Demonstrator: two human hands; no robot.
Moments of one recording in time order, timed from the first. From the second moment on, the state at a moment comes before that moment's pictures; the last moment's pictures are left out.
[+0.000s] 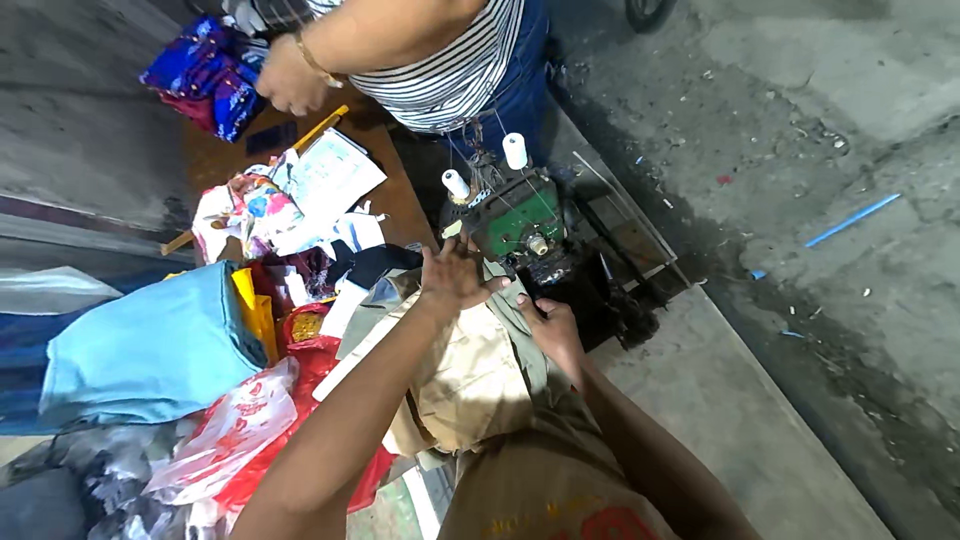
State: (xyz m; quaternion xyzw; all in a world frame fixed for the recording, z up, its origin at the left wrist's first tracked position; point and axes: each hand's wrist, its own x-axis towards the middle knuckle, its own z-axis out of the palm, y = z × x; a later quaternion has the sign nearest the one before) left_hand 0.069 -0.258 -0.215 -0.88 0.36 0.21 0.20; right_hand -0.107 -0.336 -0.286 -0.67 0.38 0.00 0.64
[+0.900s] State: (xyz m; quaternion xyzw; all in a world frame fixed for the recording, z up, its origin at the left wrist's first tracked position) left_hand 0.066 -0.244 -0.224 -0.93 0.35 0.11 0.08; right_hand -0.139 -0.319 -0.291 -0.47 0.39 -0.04 0.79
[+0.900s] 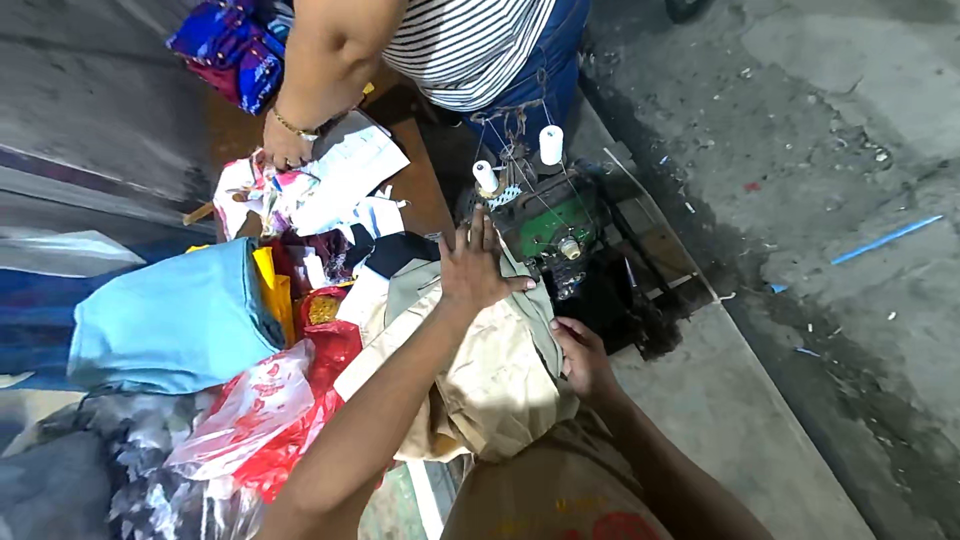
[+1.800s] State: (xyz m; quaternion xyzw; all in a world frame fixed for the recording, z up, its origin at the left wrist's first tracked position) left_hand -0.018 -0.228 -0.263 -0.92 0.35 -0.04 -0.18; right_hand -0.114 -0.323 -0.279 -0.70 0.40 -0.08 0.58
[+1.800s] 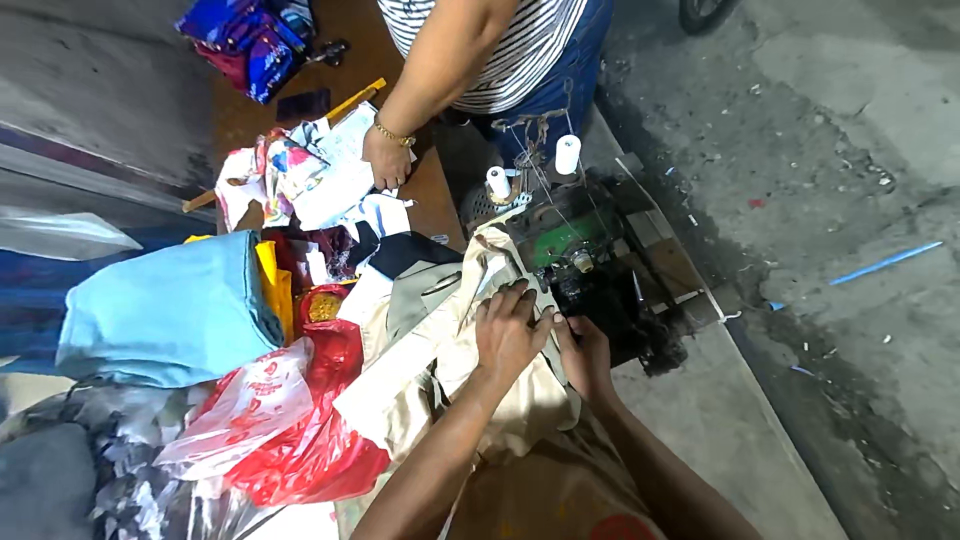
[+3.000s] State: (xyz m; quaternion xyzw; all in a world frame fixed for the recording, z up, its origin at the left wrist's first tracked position) left_hand 0.048 -0.246 -0.220 -0.91 0.27 0.31 0.02; right_hand -0.128 -0.350 -0.276 -0.71 0.30 0.10 0.63
